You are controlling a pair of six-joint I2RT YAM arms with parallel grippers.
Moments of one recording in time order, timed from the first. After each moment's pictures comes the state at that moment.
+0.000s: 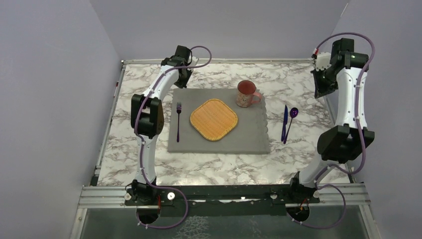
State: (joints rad) left arm -0.26 2.26 2.07 -0.85 -0.12 0.22; right arm -0.19 1.69 1.97 -1.39 0.00 -0.40
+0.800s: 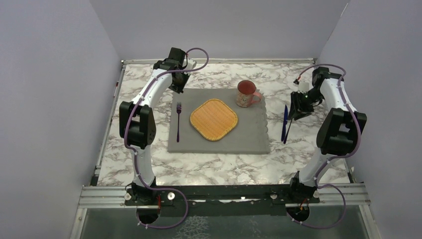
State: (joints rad) left arm -0.26 2.00 1.83 -0.88 -0.01 0.22; right arm -0.23 1.81 1.53 -1.21 -0.37 -0.31
